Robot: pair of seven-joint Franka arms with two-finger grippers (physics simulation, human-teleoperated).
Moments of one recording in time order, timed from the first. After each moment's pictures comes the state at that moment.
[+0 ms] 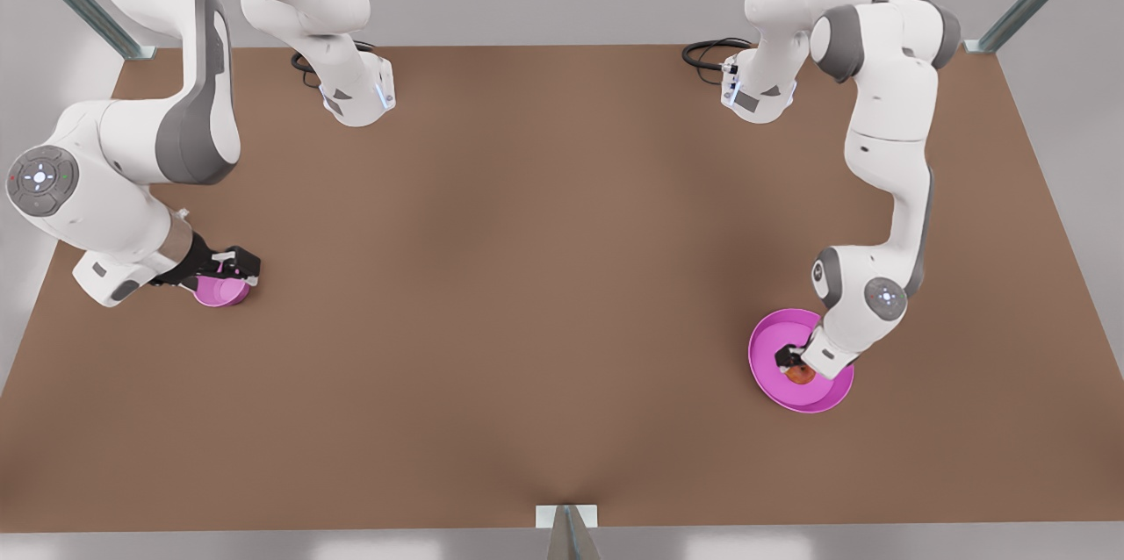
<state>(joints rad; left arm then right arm) -0.01 0.73 -0.02 -1.72 -0.06 2.62 0.02 -0.01 0.26 0.04 -1.40 -0.02 1.65 -0.06</state>
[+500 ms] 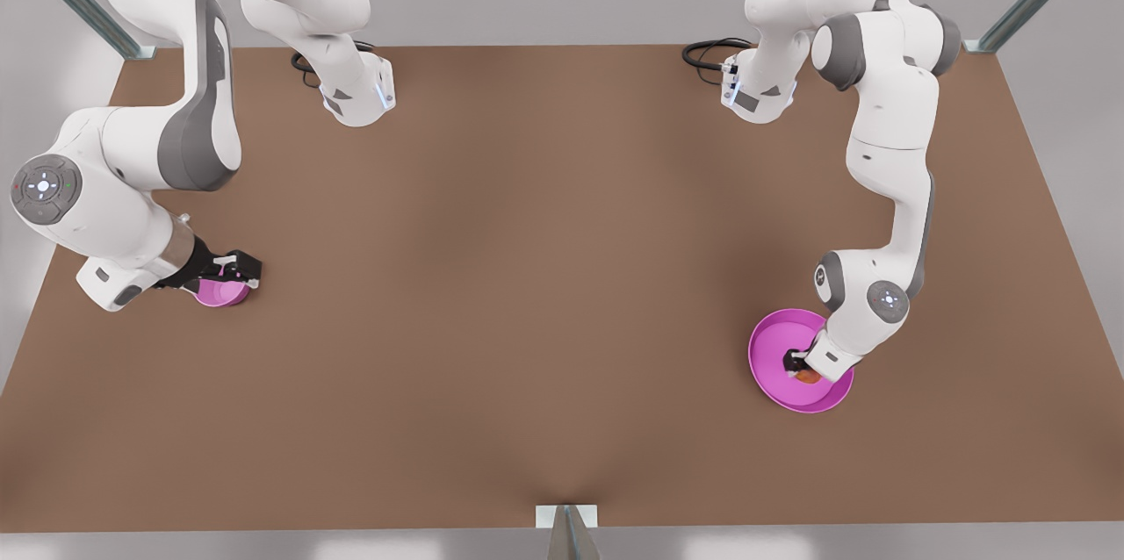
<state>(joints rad) 0.01 0.76 -0.02 -1.71 -0.06 2.65 0.05 -0.01 0.27 0.04 -1.40 -0.03 1.65 -0.07</state>
